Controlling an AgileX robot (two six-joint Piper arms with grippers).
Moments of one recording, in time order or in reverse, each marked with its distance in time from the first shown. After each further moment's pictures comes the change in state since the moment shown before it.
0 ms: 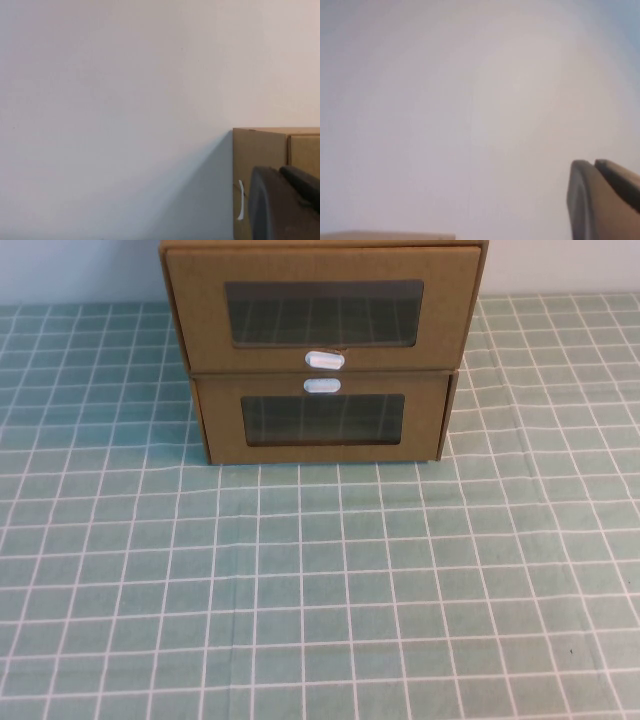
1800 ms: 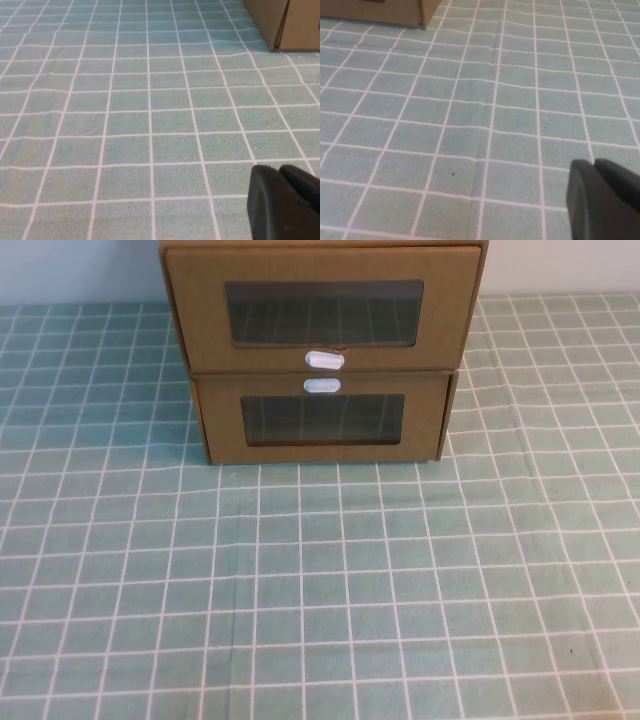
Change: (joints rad) right arm 0.000 0.000 0.000 0.000 1.033 0.000; left arm 0.000 0.000 0.000 0.000 0.718 0.000
